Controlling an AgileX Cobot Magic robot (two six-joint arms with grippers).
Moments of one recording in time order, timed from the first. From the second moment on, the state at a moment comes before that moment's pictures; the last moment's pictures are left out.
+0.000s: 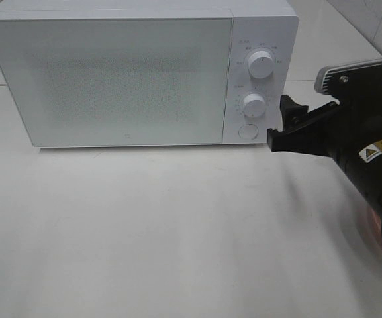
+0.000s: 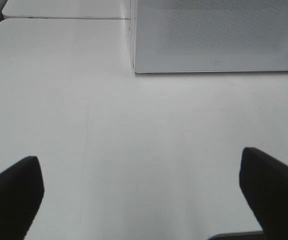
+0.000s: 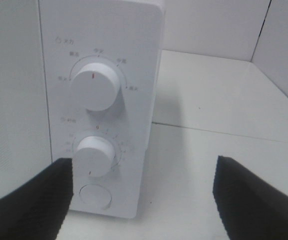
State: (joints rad) left arm 0.04 -0.01 -0.51 -0.16 1.08 0.08; right arm 0.65 1.59 -0.35 0.67 -1.20 -0.39
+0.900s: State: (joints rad) left arm 0.04 -0.01 -0.51 -0.16 1.08 0.08; right arm 0.68 1.73 -0.35 0.65 -1.20 -0.02
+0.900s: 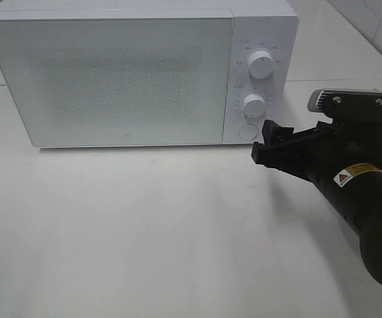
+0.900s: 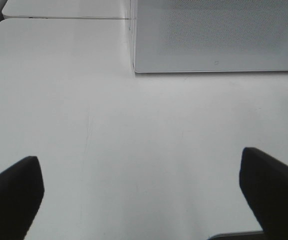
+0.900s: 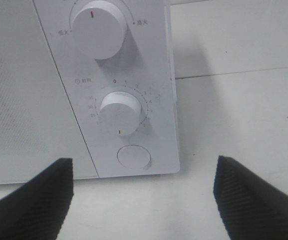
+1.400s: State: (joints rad) left arm 0.04 -0.01 -0.51 -0.16 1.08 0.08; right arm 0.68 1.73 -0.35 0.65 -1.20 0.87
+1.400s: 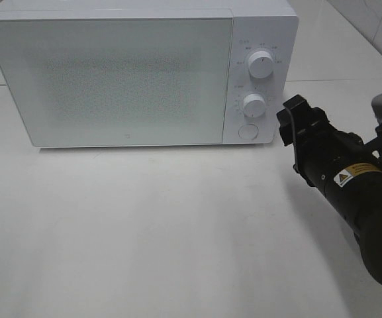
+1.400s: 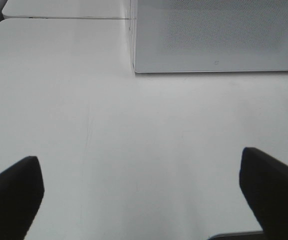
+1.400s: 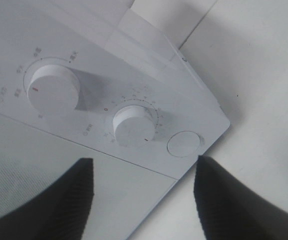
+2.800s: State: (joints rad) left arm 0.04 -0.01 -0.51 -0.16 1.08 0.08; right arm 0.68 1.90 -0.55 0.74 -1.05 1.32
